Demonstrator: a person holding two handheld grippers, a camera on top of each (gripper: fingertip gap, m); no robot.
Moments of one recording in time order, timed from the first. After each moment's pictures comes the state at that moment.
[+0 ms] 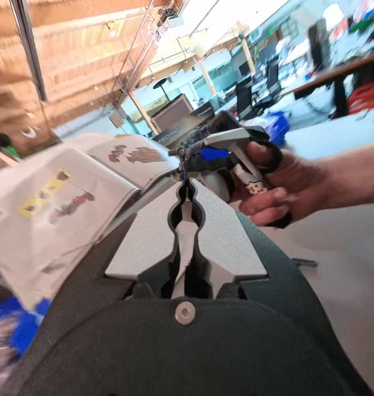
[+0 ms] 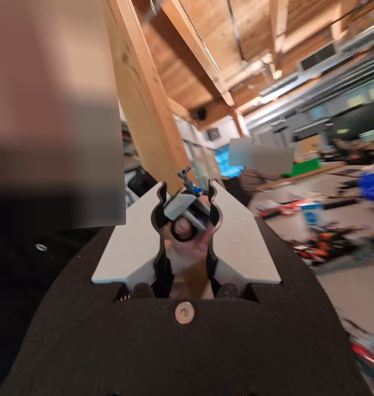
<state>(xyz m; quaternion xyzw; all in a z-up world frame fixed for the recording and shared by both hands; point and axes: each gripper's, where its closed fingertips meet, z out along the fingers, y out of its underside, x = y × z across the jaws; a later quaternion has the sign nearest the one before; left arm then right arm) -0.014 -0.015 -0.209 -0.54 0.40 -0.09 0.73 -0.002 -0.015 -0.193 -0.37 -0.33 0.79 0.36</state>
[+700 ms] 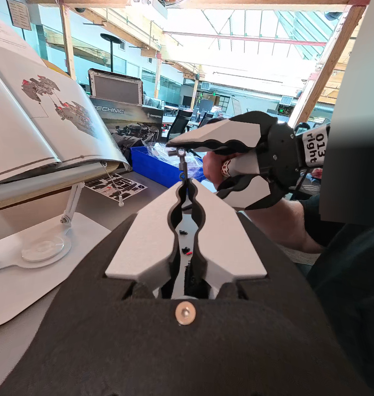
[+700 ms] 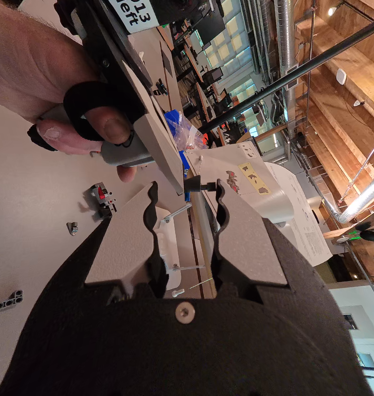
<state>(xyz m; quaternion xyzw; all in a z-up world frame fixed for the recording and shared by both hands) 0.012 -0.008 -0.189 -0.63 0.27 -0.42 0.60 -0.013 -0.004 -0.185 -0.38 -0.66 0.03 0.65</state>
